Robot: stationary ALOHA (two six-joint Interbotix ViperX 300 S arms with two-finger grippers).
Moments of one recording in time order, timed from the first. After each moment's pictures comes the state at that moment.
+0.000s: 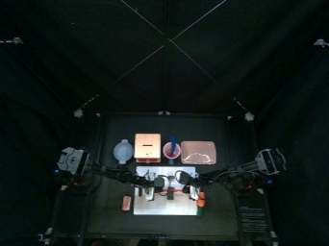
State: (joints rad) left arm -0.18 0.22 0.61 -0.19 -0.02 0.00; right arm 0.17 -0.07 0.88 0.40 0.18 0.03
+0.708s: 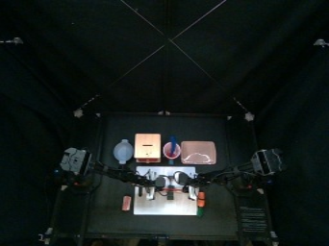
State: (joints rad) left arm -0.15 0.22 0.60 -0.12 -0.02 0.00; right arm 0.12 -0.06 0.88 0.36 0.18 0.03
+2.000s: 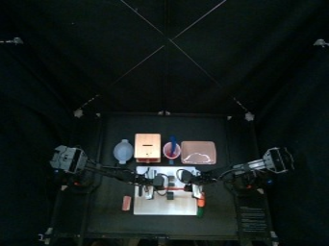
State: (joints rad) left arm -0.20 0.10 0.60 -0.12 -0.01 0.00; right arm 0.16 -0.24 0.87 0.38 0.25 0.03
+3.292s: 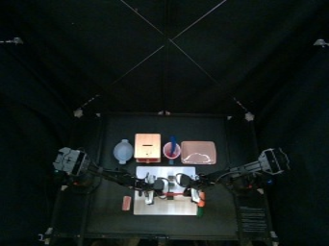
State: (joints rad) left arm -0.23 0.15 0.60 -0.23 -0.02 0.00; right arm 0.20 -0.17 0.86 0.42 0.24 0.03
